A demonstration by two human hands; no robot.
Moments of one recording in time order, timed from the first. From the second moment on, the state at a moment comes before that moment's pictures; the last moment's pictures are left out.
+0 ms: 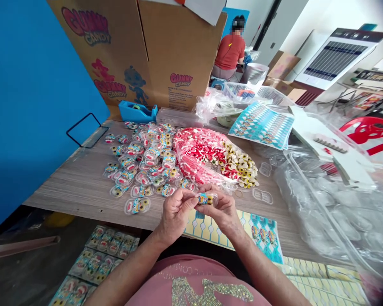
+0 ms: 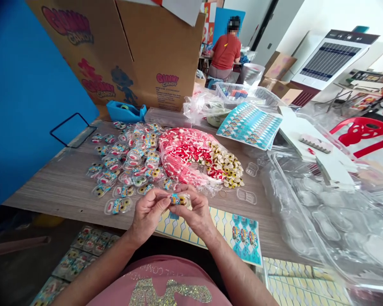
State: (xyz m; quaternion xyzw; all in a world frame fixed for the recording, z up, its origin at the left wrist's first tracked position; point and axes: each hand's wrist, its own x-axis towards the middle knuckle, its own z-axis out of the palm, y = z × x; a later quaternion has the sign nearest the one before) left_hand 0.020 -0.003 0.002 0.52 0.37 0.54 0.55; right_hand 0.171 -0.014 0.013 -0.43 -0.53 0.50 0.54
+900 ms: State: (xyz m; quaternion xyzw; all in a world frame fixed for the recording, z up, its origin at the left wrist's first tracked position) left_hand 0.039 0.003 0.014 0.32 0.37 0.64 0.59; right_hand 0.150 -0.003 0.014 -0.51 -0.70 0.01 0.50
